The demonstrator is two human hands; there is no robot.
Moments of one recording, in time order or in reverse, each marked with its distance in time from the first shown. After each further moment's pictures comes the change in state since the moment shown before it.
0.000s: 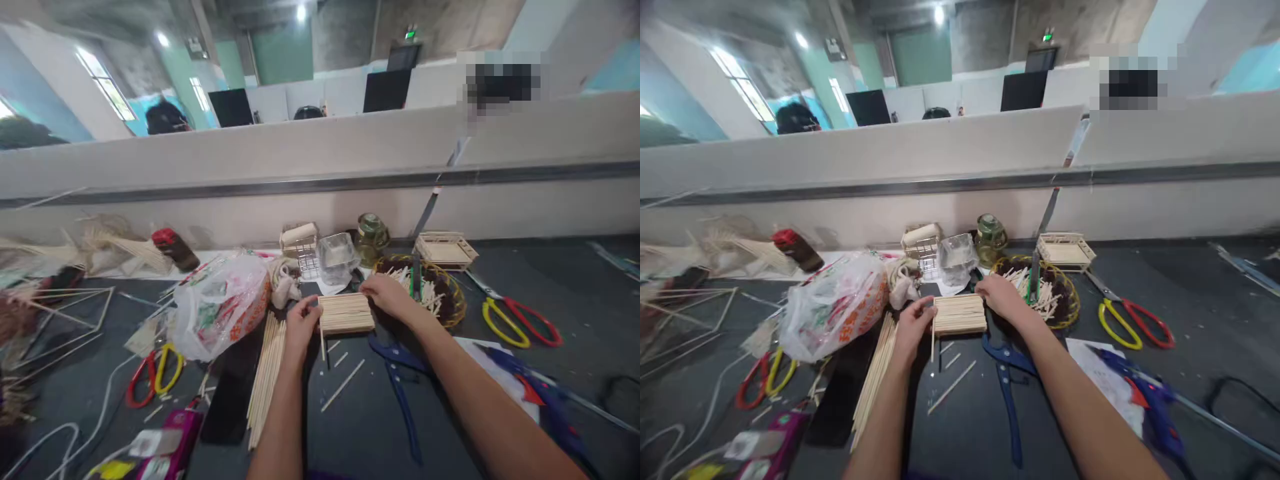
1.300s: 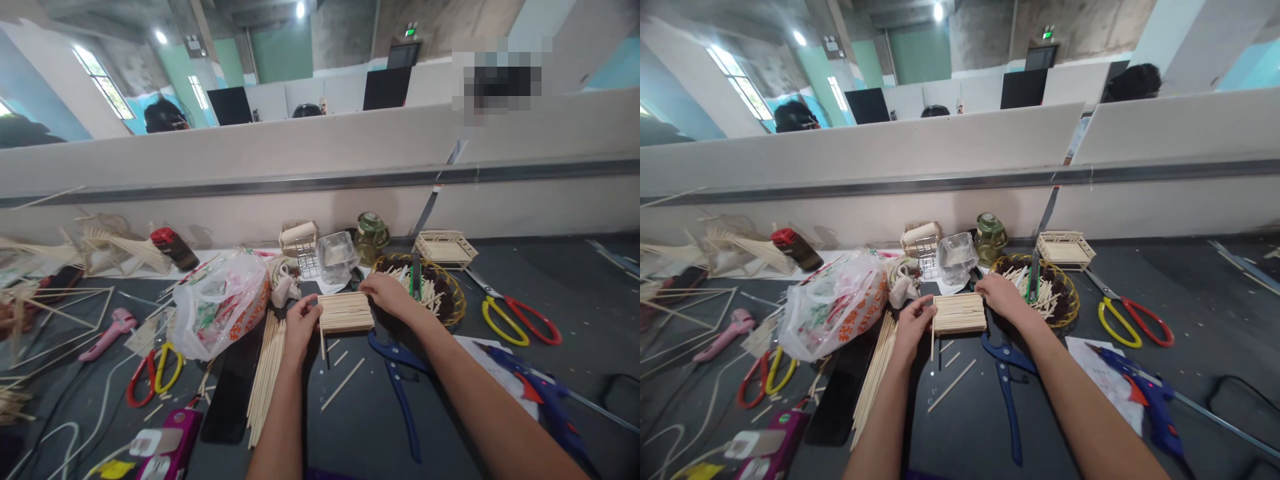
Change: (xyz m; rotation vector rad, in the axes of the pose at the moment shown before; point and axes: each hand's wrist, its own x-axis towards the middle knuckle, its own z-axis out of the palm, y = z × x) left_hand -0.001 0.001 0.001 -0.062 0.003 -0.008; right_hand -0.002 -0.003 -0.003 0.009 0.001 0.010
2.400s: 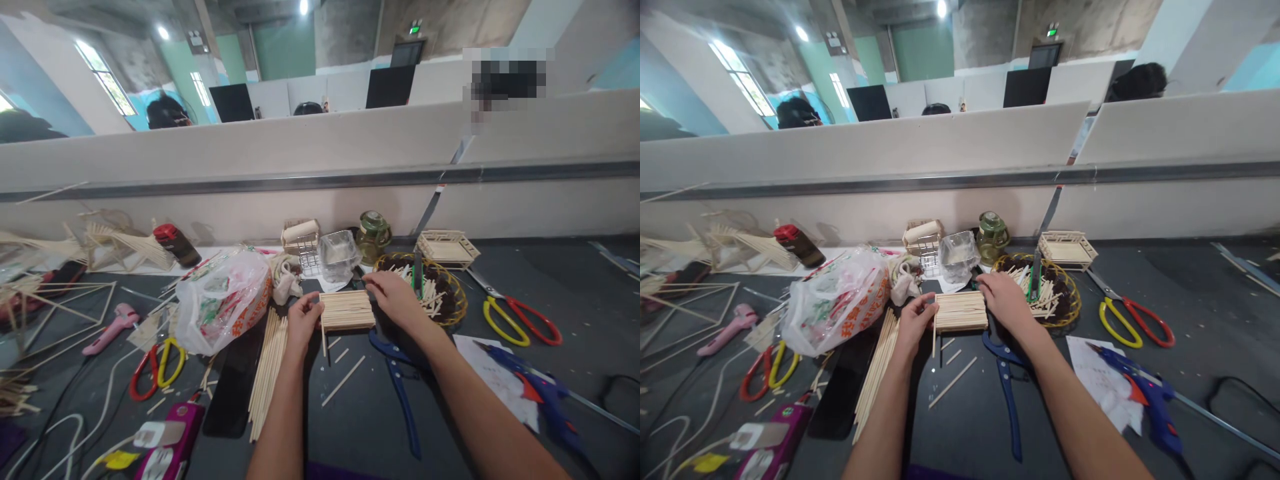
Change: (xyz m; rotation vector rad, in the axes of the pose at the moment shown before) left_hand 0.000 -0.001 0.000 -0.001 -0.005 0.004; right_hand -0.026 -0.033 -0.011 0.265 0.291 0.106
